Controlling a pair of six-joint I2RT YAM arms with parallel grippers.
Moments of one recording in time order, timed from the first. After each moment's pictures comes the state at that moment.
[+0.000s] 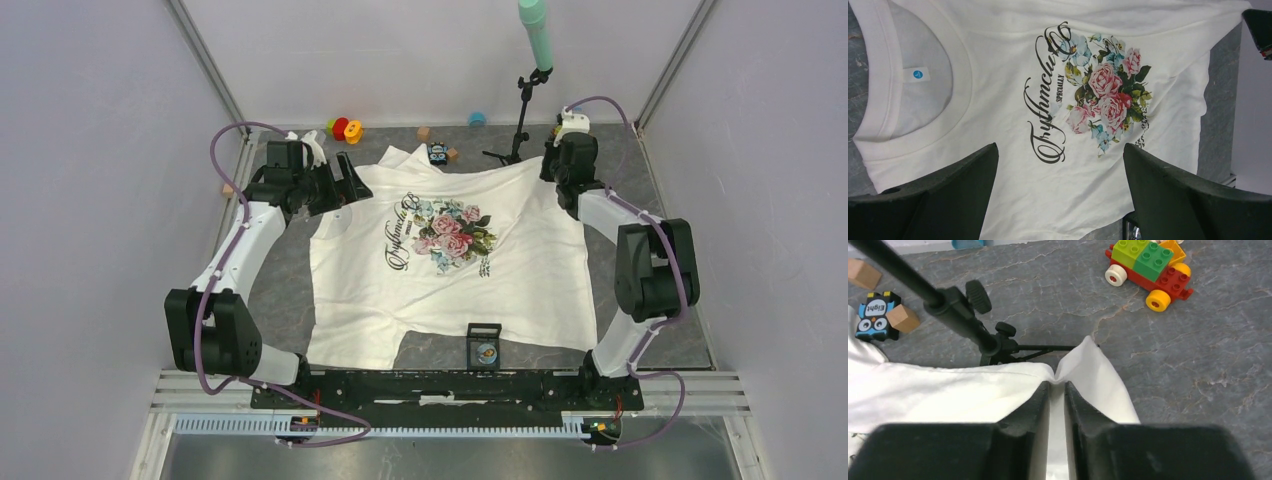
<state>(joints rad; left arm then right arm) -0.08 1.43 1.19 -0.49 0.39 -0.38 0.13 1.75 1.10 0.26 0.12 0.16</state>
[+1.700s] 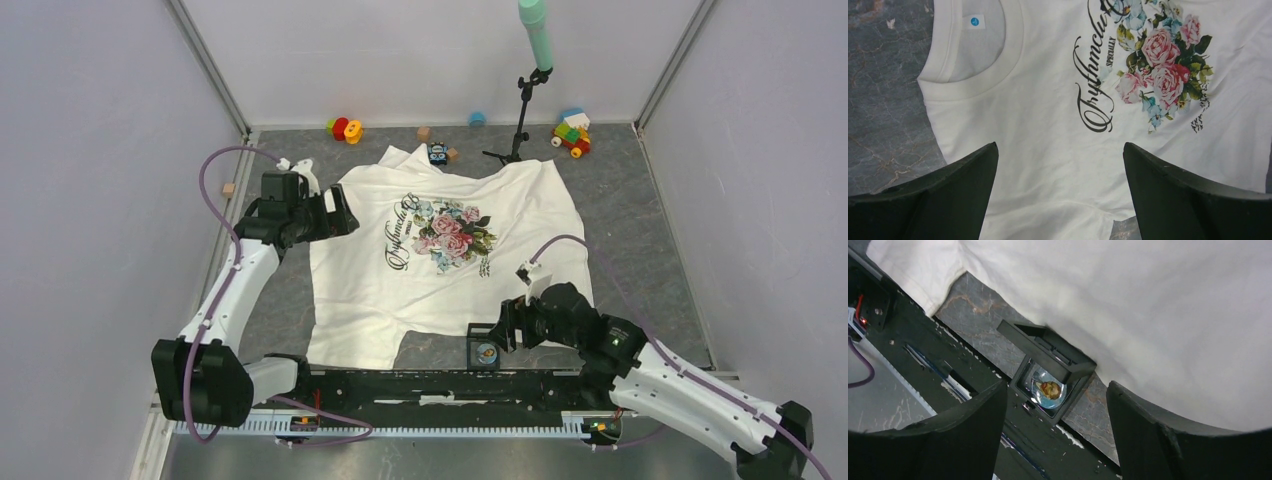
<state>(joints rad) -0.09 1.20 0.96 -0.54 0.22 -0.27 0.86 0.56 0.39 -0.49 -0.06 0.53</state>
